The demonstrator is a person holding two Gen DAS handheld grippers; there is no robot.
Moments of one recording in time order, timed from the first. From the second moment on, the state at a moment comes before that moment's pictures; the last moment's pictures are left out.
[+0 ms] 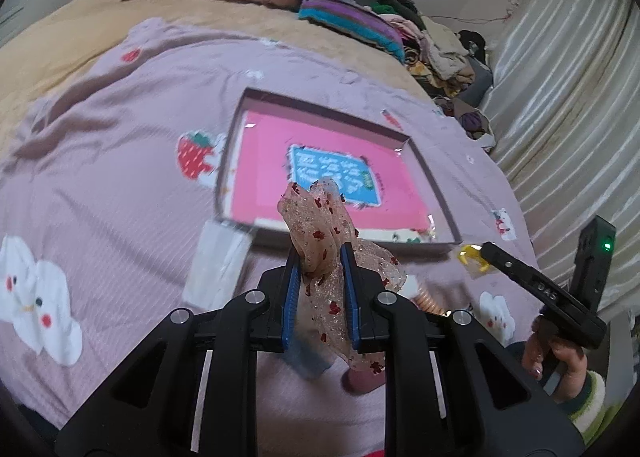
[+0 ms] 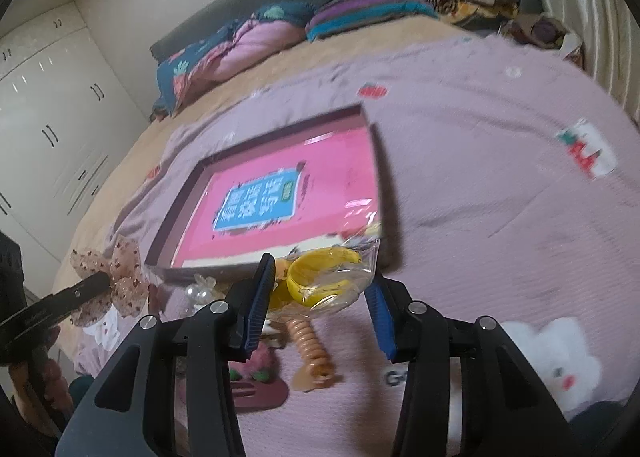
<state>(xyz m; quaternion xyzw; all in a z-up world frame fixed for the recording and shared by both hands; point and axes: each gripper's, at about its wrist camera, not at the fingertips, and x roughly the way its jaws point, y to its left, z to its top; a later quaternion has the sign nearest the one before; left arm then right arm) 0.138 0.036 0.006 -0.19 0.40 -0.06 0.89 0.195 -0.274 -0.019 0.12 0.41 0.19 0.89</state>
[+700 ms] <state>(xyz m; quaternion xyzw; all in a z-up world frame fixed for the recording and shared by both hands) 0.225 0.008 0.032 -0.12 0.39 -0.07 0.91 0.234 -0.309 0.032 0.10 0.33 0.15 0.93</state>
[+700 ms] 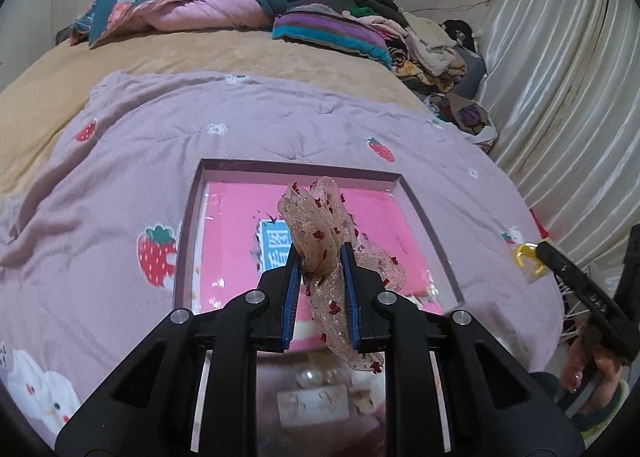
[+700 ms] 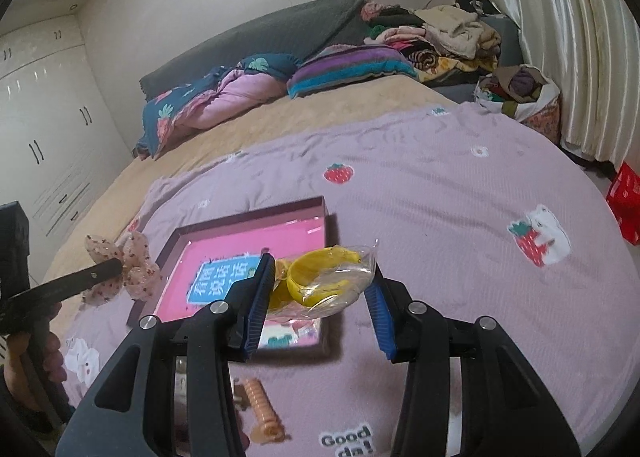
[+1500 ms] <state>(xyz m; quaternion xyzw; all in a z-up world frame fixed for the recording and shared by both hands) 0.277 0.022 -0.040 -0.10 0.45 -0.02 0.88 0.301 -0.219 -0.014 0.07 0.36 0.19 0.91</state>
